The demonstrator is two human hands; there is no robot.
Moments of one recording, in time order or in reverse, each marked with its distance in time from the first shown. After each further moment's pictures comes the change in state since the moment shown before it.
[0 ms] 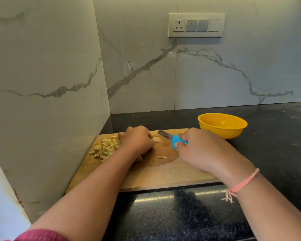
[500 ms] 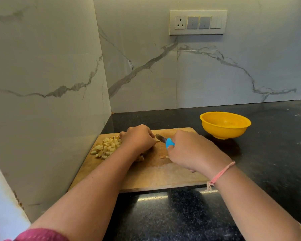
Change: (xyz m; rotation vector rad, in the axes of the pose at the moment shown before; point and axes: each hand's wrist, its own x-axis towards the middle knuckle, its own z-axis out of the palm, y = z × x) left_hand 0.004 0.003 -0.002 -0.019 -0.027 -0.046; right_hand 0.018 -0.015 0.016 0.019 -0.119 0.000
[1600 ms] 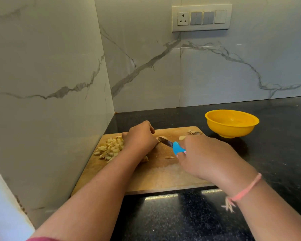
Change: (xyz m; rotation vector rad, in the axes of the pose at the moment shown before) left_hand -0.007 -0.002 -0.003 -0.077 0.070 0.002; right_hand -0.013 0.006 0.000 -0.207 0.048 -0.086
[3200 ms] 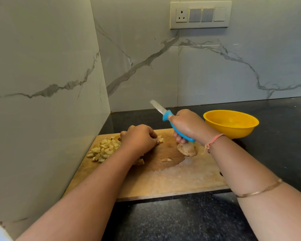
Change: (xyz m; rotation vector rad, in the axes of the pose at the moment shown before) left_hand 0.010 0.001 0.003 0.106 -0.102 0.050; right_hand 0.092 0.015 0.001 0.789 -0.039 0.232
